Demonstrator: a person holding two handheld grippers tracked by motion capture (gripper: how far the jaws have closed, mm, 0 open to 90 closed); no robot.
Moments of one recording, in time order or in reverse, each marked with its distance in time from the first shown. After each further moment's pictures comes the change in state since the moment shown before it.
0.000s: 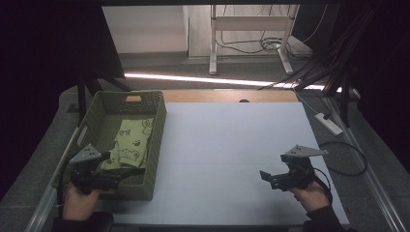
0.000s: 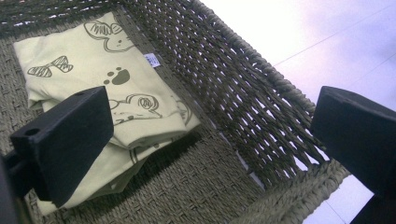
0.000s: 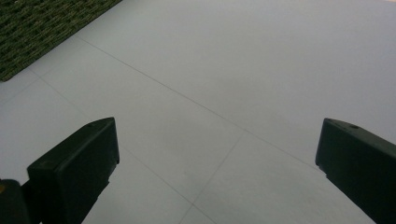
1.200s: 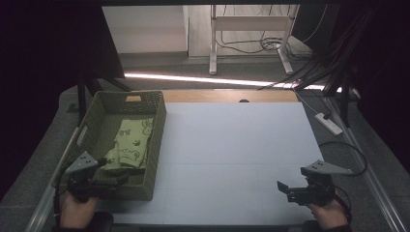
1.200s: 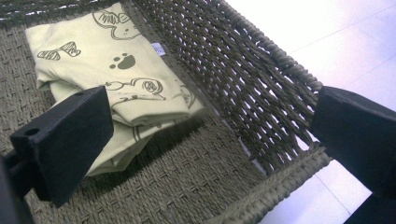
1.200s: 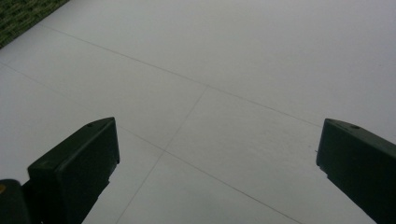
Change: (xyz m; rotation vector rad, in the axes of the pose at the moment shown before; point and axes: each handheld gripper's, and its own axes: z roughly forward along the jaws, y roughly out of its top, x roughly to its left) left arm -0.004 -0.018 -0.006 -0.009 0.032 -0.011; right arm -0.007 -0.040 -0.037 -0.010 -0.118 0.071
